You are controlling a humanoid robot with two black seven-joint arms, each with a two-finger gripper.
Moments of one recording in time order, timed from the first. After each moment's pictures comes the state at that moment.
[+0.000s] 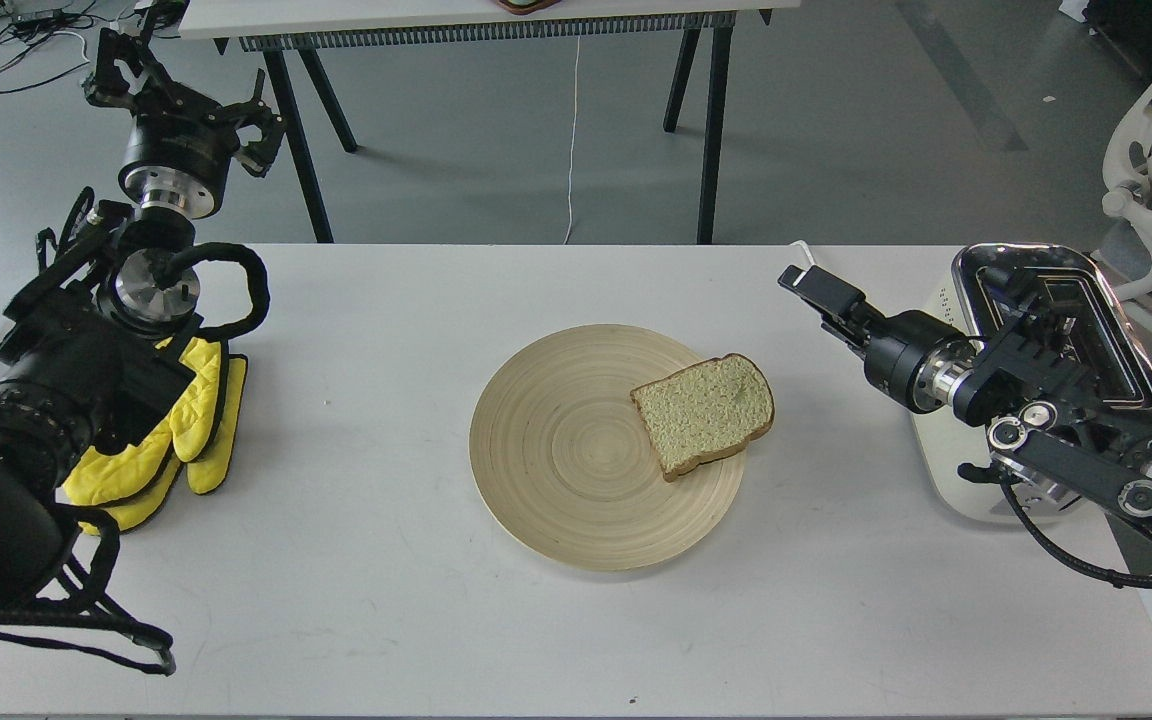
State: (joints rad) left arm -1.02 0.17 -0.49 -0.19 -0.51 -0.49 -0.37; right arm 0.76 -0.56 0.28 1.11 -0.94 -0.09 0.13
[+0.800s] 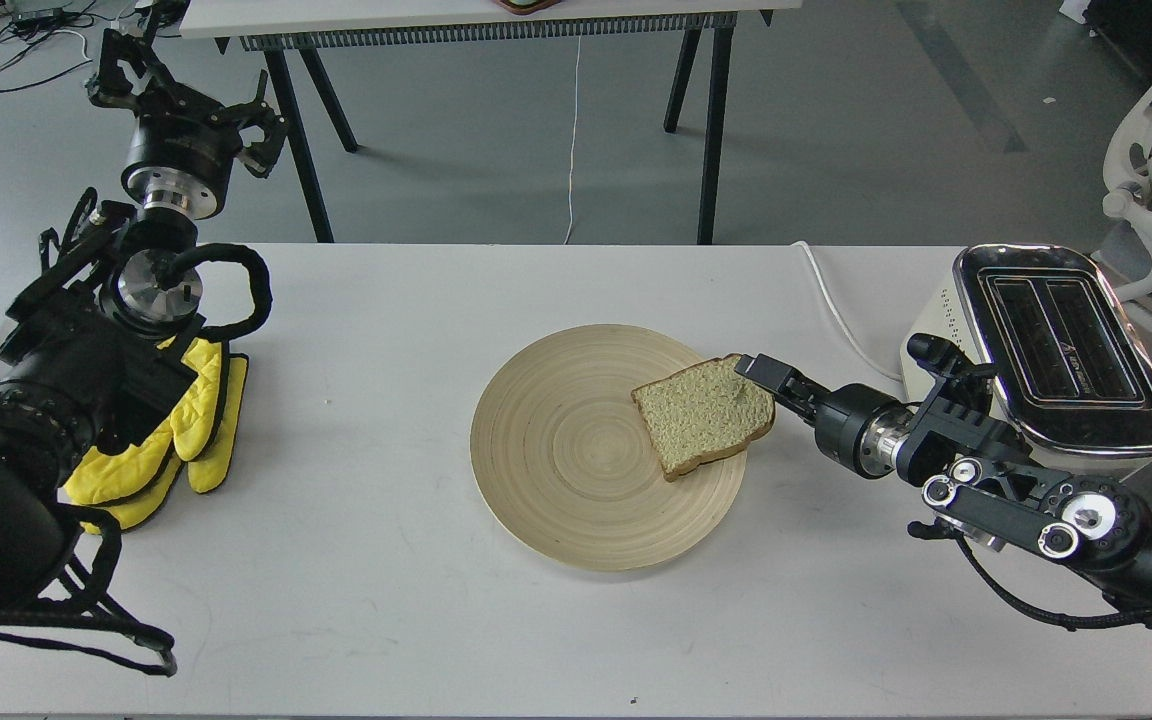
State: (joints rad) left arm -1.02 0.17 -0.49 -0.19 -0.51 -0.49 -0.37; right arm 0.73 -0.43 0.17 1.02 -0.94 -0.09 0.12
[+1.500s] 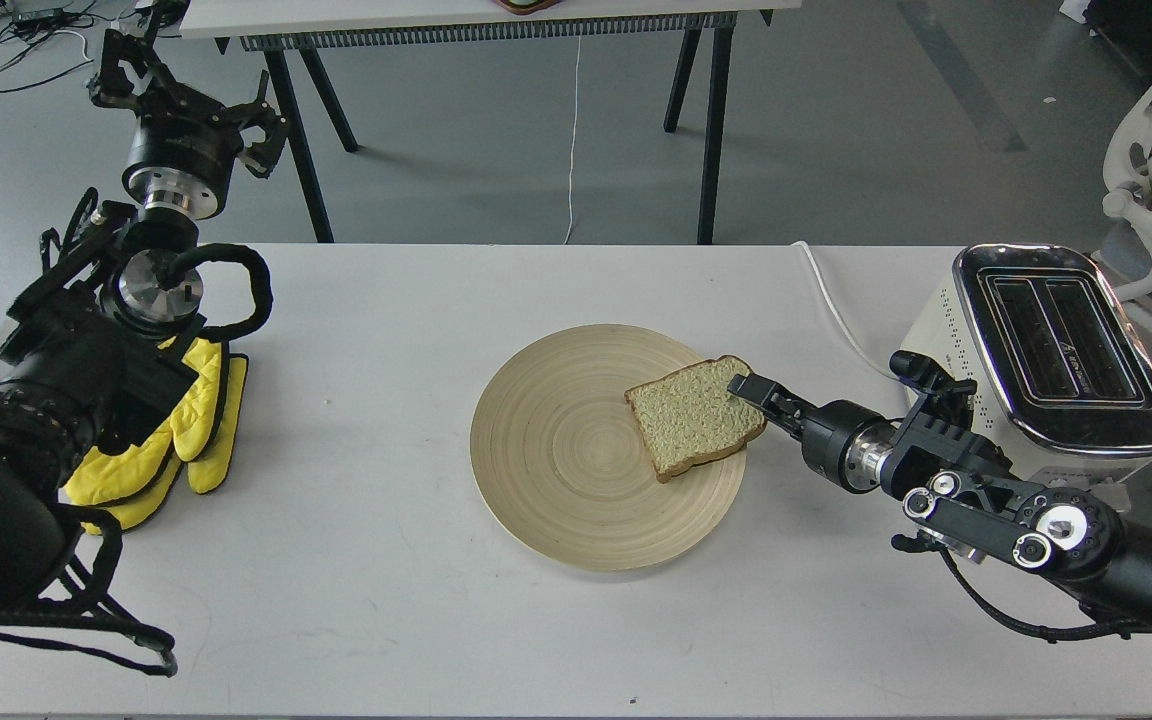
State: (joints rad) left arm -1.02 0.17 -0.49 -0.19 -0.51 -0.49 -0.37; right arm 0.71 -0.39 0.17 0.96 -0.94 -0.09 0.11
